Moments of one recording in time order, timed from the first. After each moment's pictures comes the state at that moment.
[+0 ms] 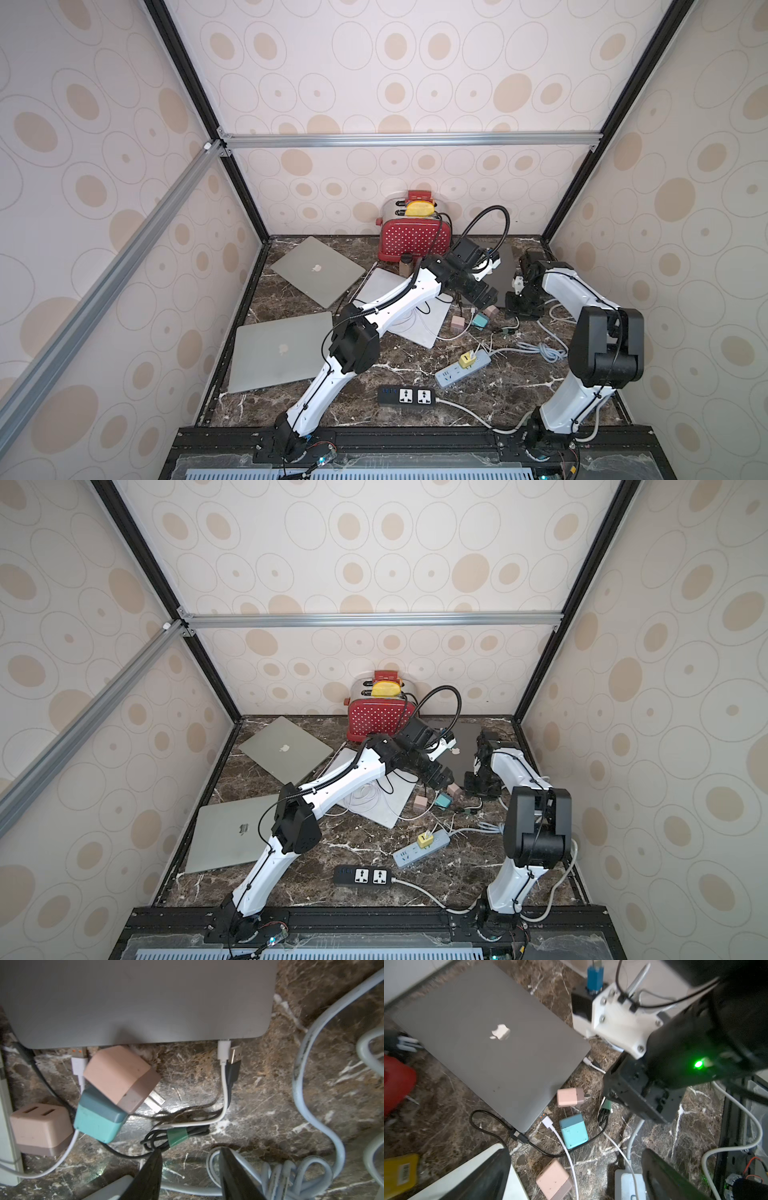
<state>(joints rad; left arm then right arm) -0.87 2.42 2.40 -0.83 0.27 -0.01 0.03 1.78 1.32 -1.01 -0.02 0.09</state>
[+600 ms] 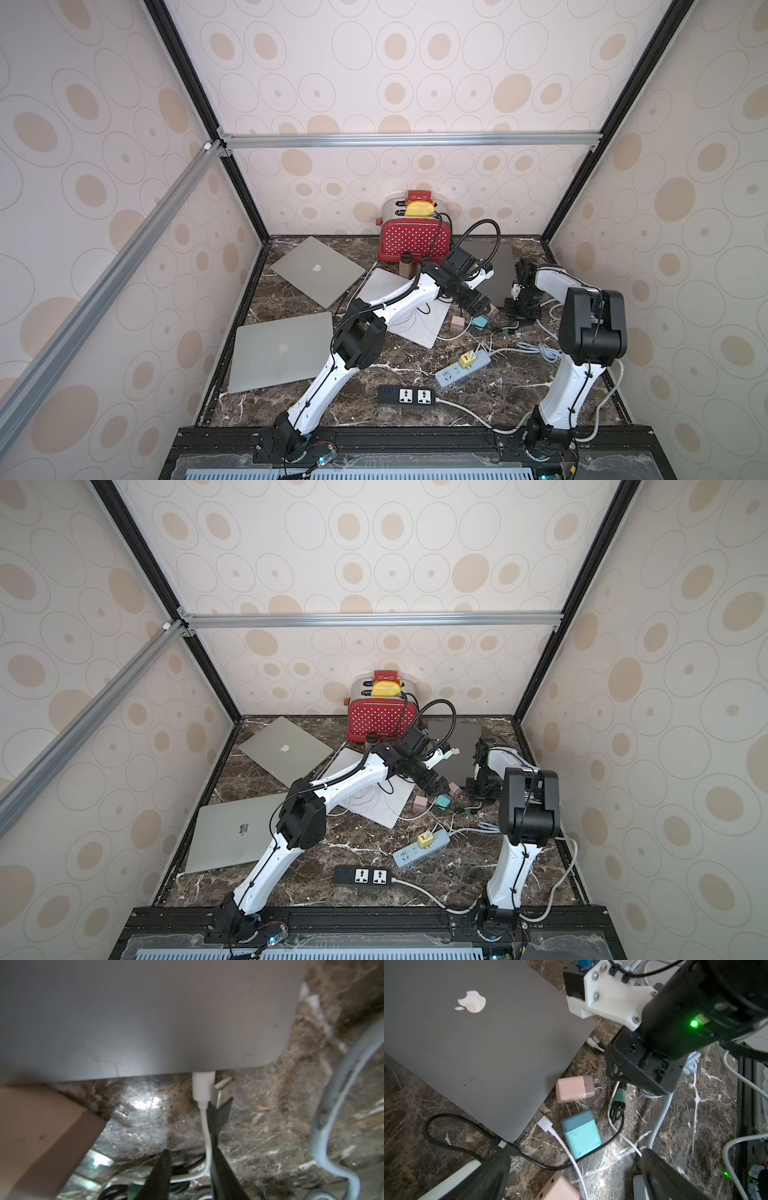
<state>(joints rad) -0.84 2.46 2.27 -0.68 0.36 0.02 0.01 1.96 1.35 -0.99 0.03 0.08</state>
